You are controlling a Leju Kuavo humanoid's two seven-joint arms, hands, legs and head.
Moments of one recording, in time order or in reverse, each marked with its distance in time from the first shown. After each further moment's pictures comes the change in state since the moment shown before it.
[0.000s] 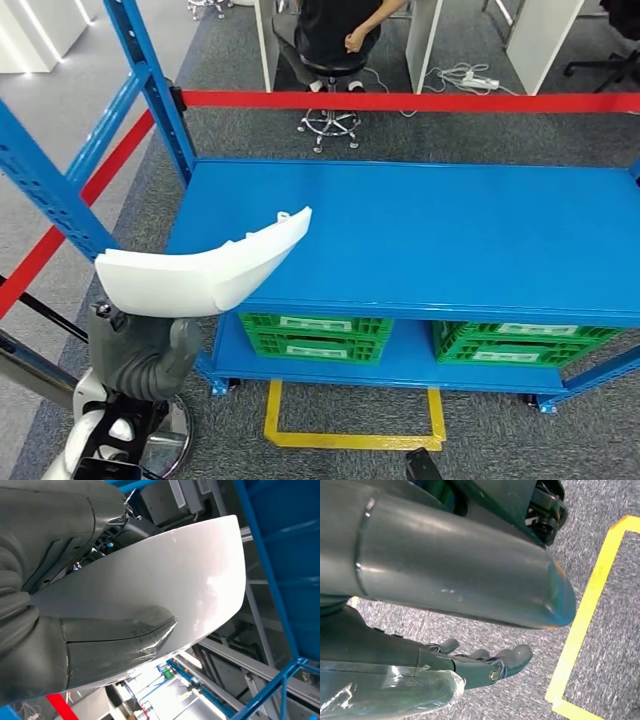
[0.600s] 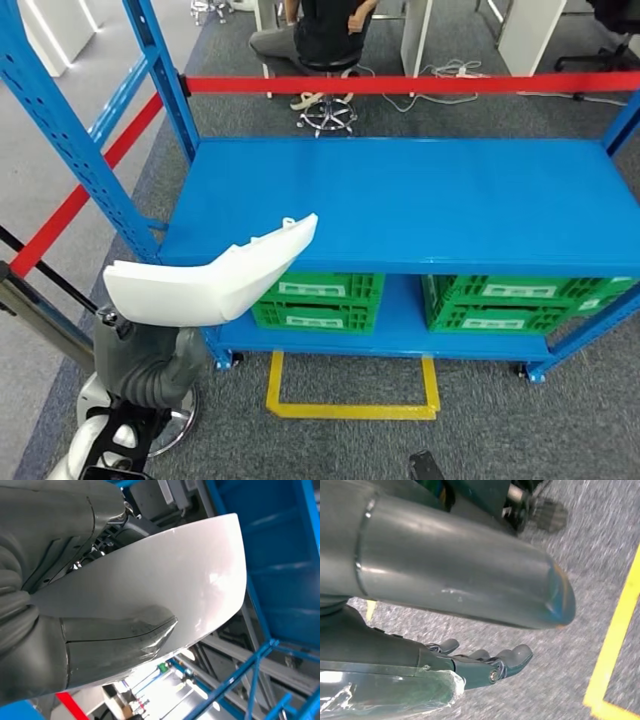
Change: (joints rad) left arm 0.010 0.002 -0.009 0.000 -0.010 -0.005 -0.008; right arm 0.000 0.000 -0.007 0.004 -0.004 -0.009 -0.010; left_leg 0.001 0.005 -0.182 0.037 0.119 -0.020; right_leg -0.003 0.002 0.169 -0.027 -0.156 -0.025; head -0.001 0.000
